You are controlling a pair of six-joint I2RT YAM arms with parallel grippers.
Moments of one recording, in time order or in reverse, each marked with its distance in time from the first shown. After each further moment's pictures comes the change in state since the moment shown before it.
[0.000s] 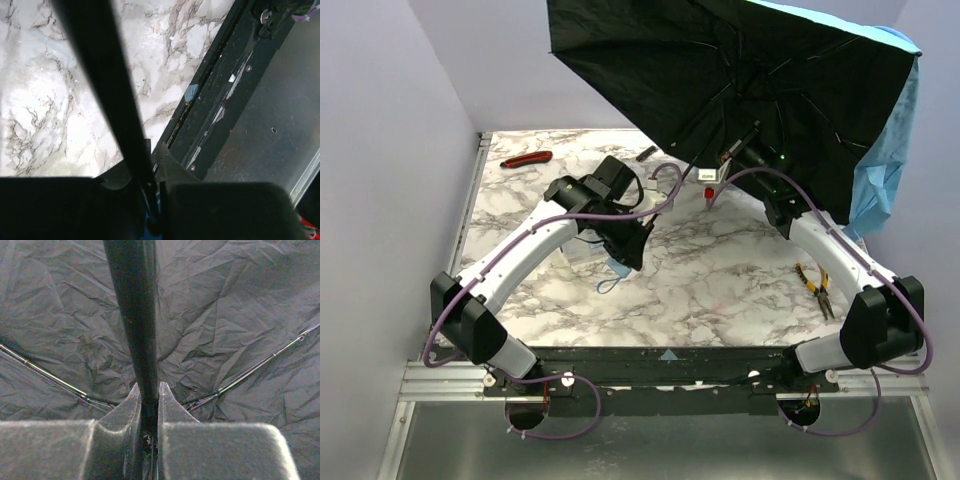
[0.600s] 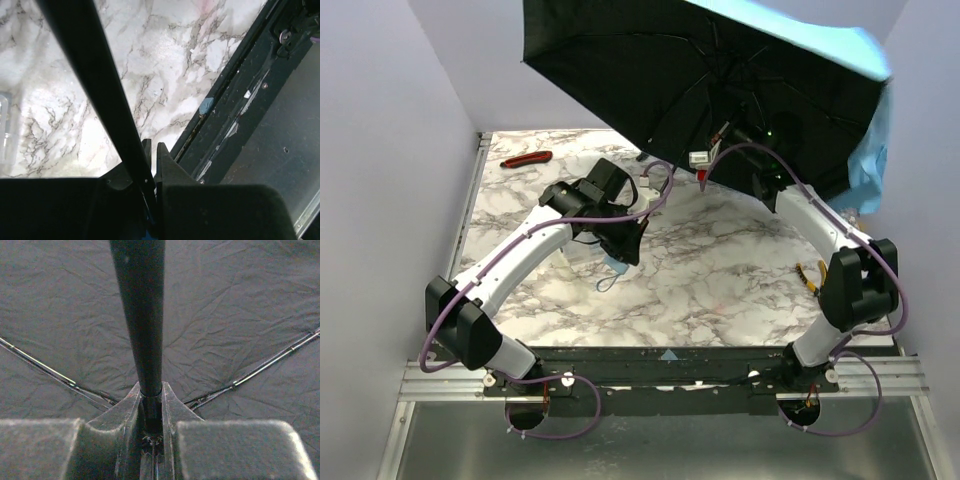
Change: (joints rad) left arm 0.018 -0.058 -0.103 0.095 -0.044 -0.031; right arm -0.016 0.222 0.180 0.056 -0.120 0.031
